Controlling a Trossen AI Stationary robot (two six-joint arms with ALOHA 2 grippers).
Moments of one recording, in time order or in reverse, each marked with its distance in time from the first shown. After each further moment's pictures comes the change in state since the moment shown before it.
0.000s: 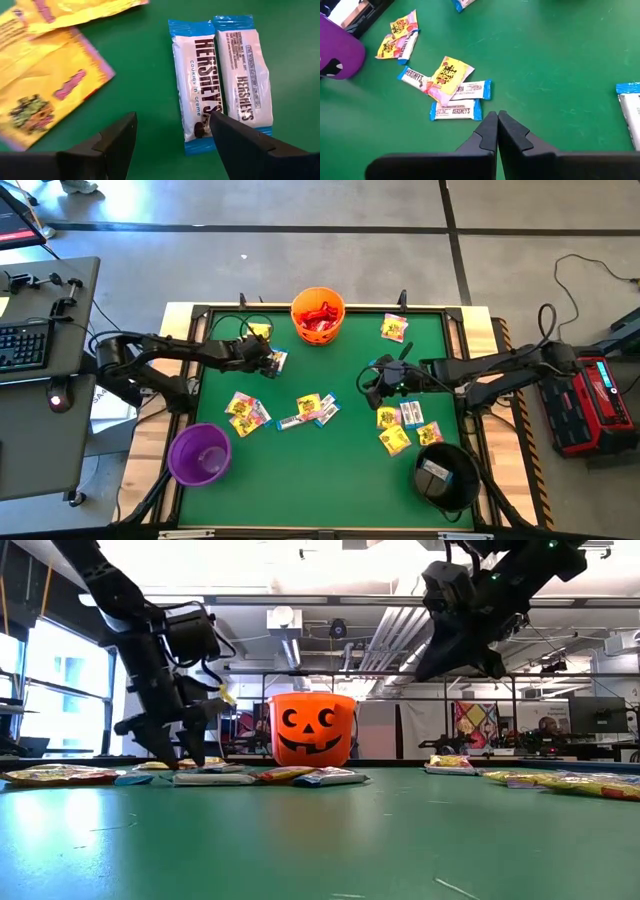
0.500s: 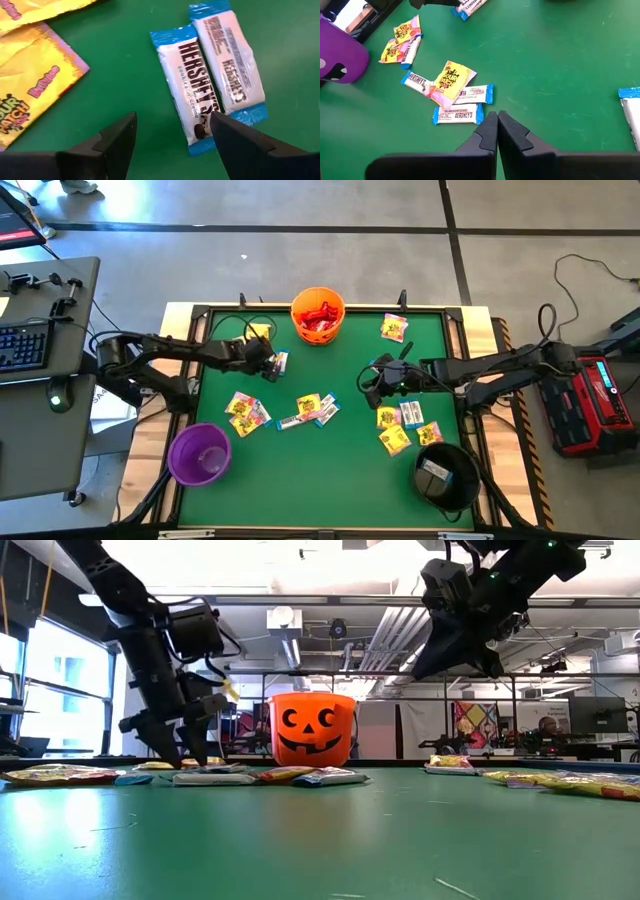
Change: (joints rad) left arm -0.026 -0.003 0.031 -0.026 0.038 0.040; right arm 0.000 0.000 0.000 0.018 0.006 -0.001
